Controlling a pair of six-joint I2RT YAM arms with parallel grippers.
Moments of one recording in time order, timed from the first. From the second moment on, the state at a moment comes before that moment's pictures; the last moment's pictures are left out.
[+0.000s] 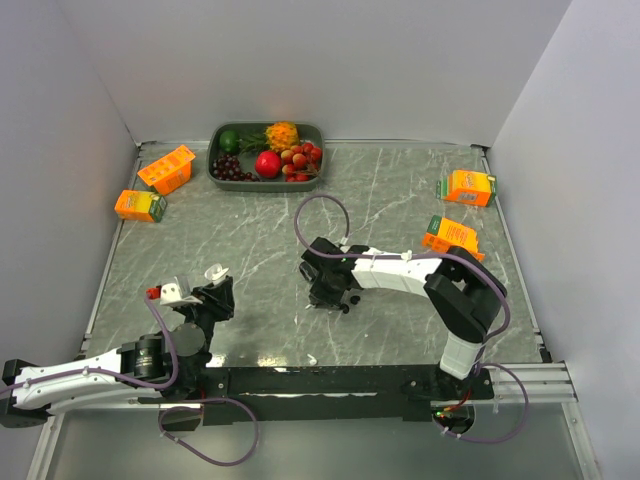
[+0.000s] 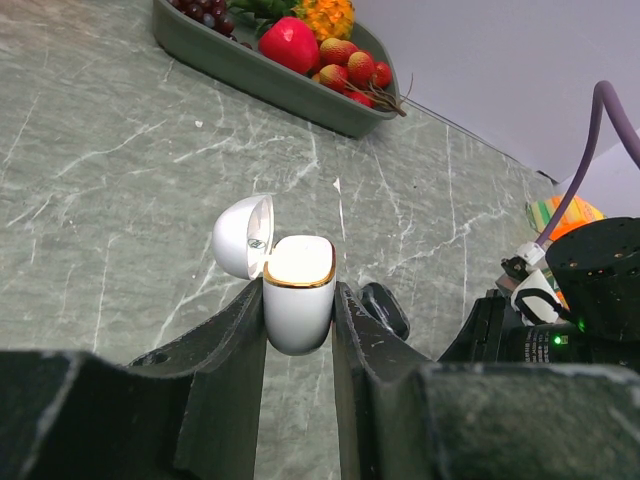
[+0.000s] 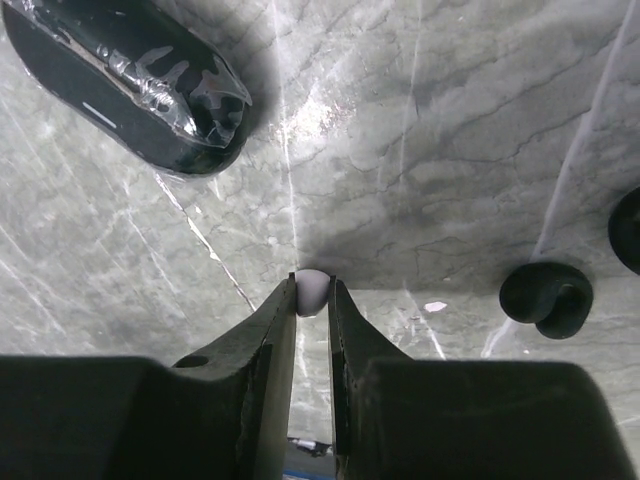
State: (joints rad) left arm -1.37 0.20 0.27 -0.23 -1.32 -0.69; right arm 0.91 1.75 1.05 -0.52 0.07 1.35
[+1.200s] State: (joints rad) left arm -1.37 0.30 0.10 0.52 -0.58 -0.11; right arm 1.13 0.92 1.06 -0.40 0.24 0.13
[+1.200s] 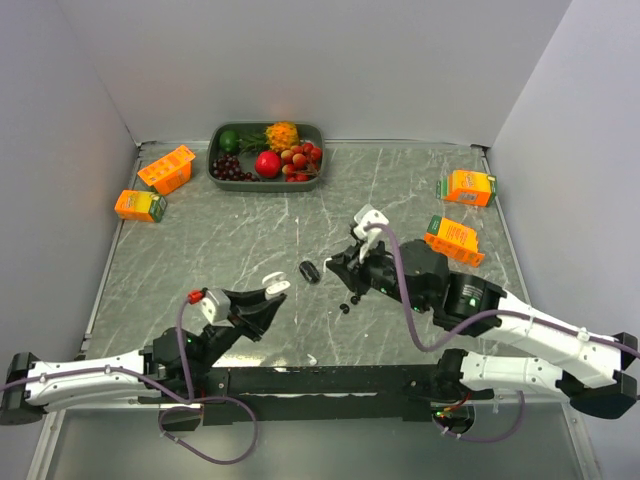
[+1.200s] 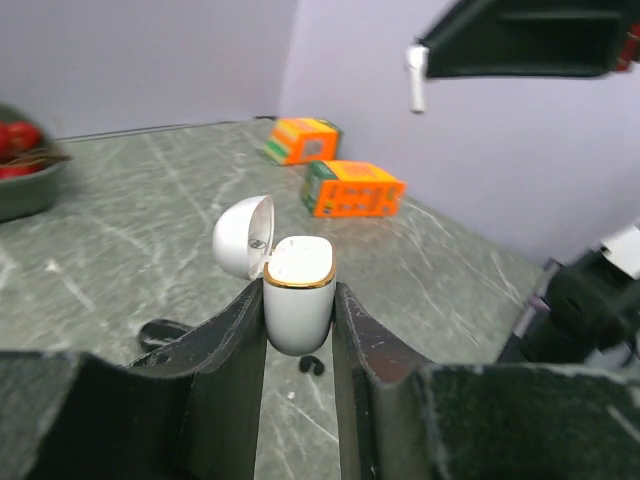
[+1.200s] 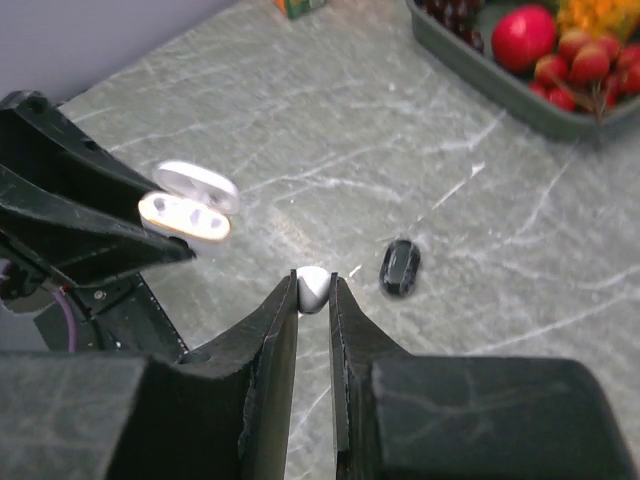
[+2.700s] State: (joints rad) left arm -1.35 0.41 0.06 0.78 -0.18 -0.05; right arm 1.43 0.90 0.80 0.15 0.16 -0.17
